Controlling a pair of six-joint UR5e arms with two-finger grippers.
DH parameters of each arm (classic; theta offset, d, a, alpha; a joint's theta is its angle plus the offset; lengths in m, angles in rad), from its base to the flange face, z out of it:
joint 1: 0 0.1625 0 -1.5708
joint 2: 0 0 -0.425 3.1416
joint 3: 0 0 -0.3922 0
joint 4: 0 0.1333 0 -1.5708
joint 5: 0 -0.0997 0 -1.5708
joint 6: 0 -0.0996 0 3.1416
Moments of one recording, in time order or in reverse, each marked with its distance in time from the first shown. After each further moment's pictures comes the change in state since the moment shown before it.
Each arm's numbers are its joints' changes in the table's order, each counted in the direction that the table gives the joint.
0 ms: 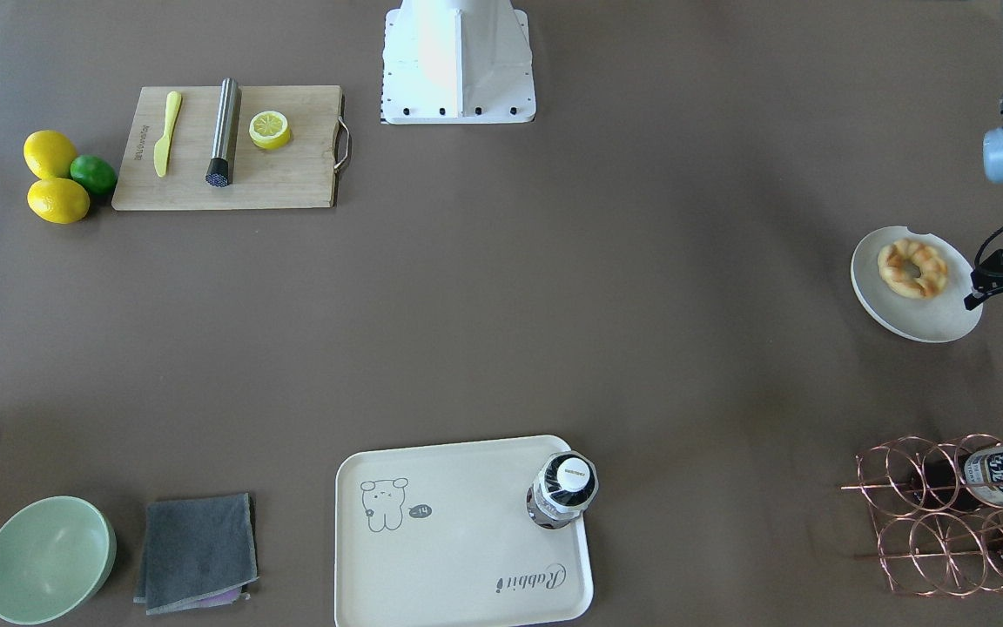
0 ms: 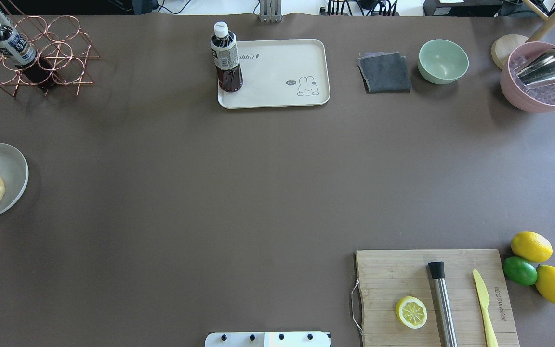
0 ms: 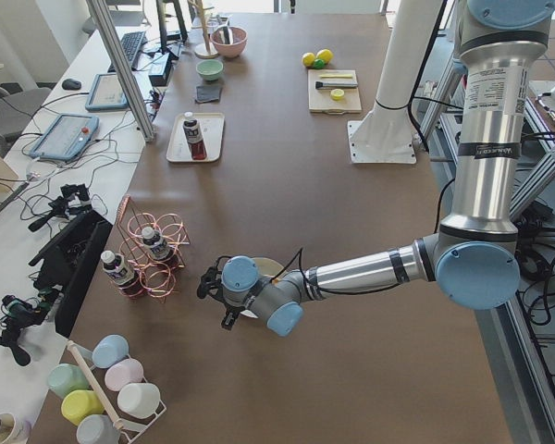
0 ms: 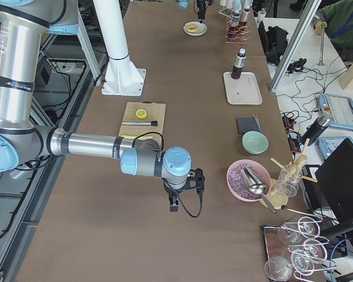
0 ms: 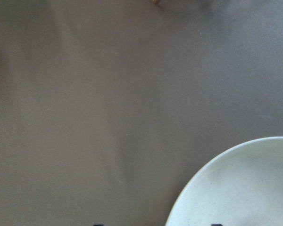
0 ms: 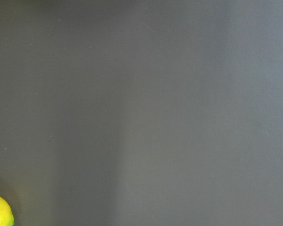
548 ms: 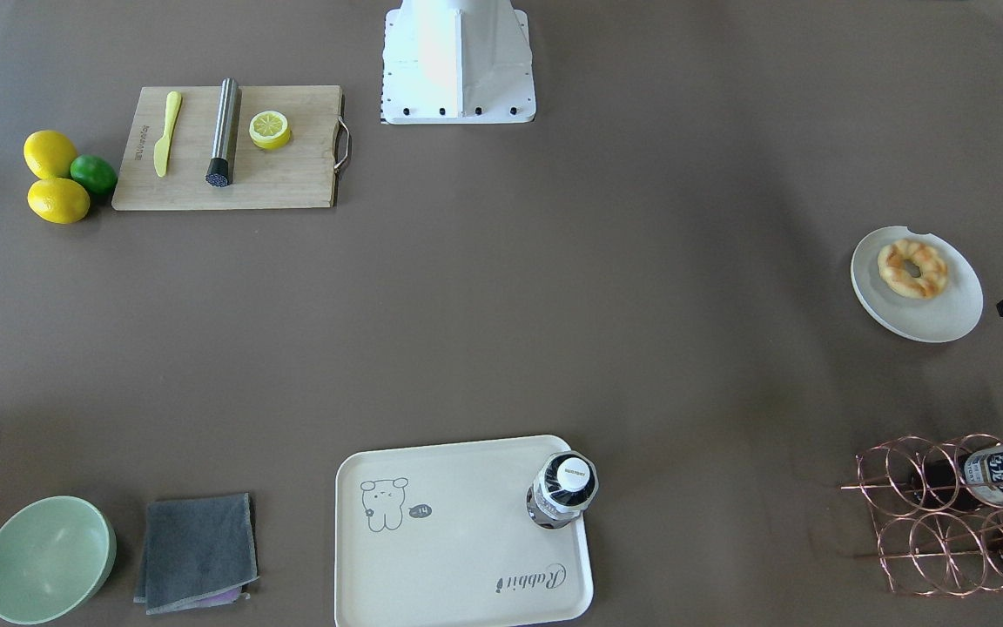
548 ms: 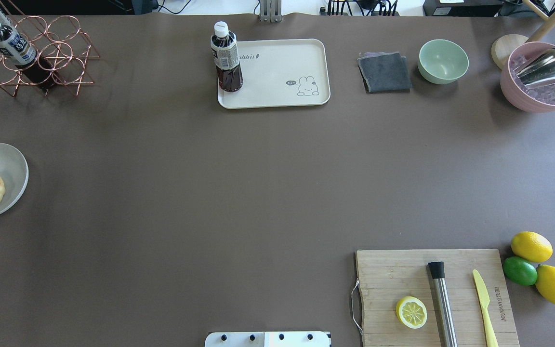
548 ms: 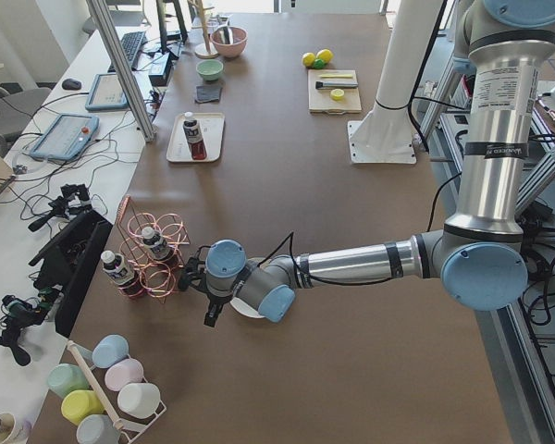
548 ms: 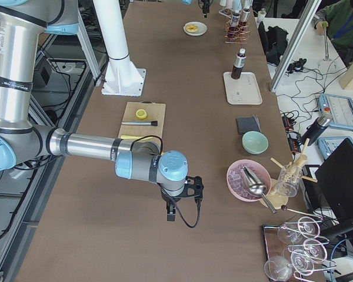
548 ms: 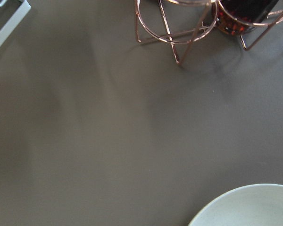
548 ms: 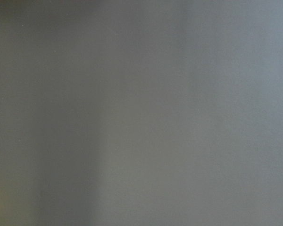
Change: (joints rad) left arm -0.067 0.027 -0.066 0.119 -0.006 -0.005; right arm 0.053 0.000 -0.015 0.000 0.062 0.000
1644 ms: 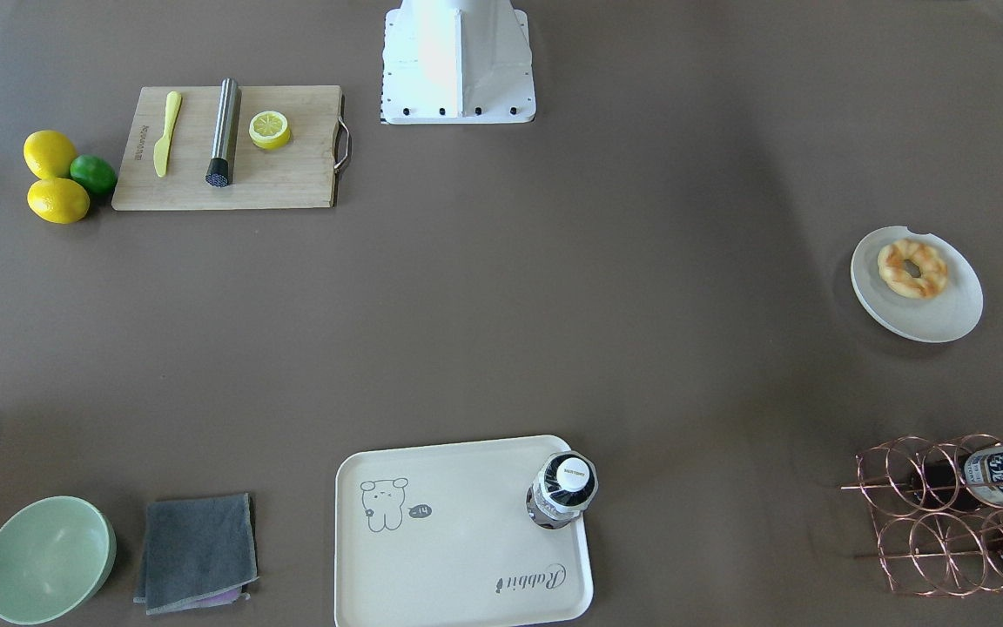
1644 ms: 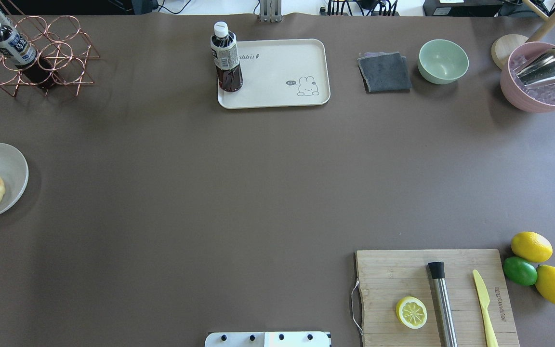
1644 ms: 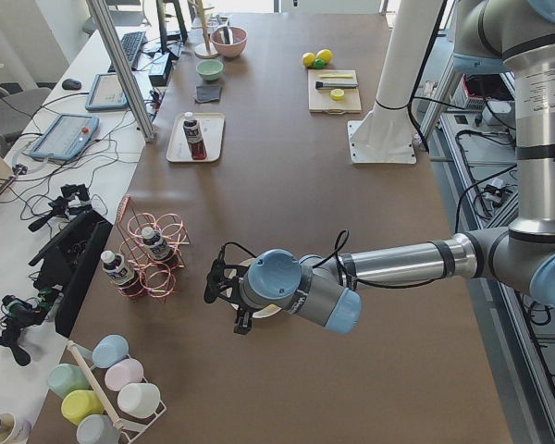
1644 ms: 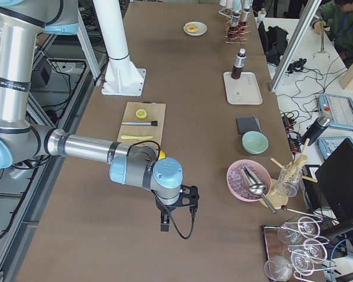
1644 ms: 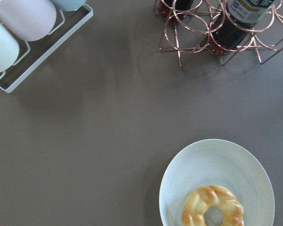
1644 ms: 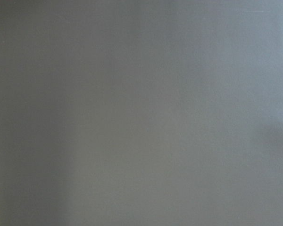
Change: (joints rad) left arm -0.325 -0.164 -0.293 0.177 0.253 -0.086; right arm 0.044 0.013 -0.026 0.002 0.072 0.009
